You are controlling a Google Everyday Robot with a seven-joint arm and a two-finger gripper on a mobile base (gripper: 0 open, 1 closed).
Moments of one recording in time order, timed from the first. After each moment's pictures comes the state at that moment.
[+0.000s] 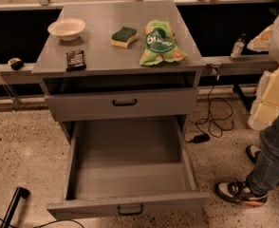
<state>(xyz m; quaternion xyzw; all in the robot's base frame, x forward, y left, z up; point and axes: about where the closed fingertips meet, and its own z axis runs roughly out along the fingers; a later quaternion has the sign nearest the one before) 0.438 -0.216 0.979 -0.60 0.78 -0.04 0.16</state>
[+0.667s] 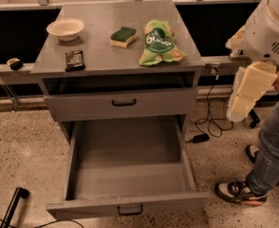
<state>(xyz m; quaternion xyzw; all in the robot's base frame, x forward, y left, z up) 0.463 -0.190 0.970 -0.62 0.77 -0.02 0.17</state>
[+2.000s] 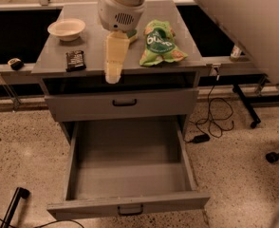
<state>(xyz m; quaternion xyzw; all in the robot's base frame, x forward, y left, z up) 0.578 0.076 0.967 -0.77 0.60 0.02 0.22</state>
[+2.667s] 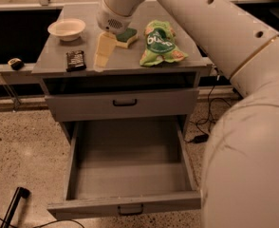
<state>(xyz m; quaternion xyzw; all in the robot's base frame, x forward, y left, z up) 0.680 0.110 0.932 -0.72 0.63 0.06 0.29</state>
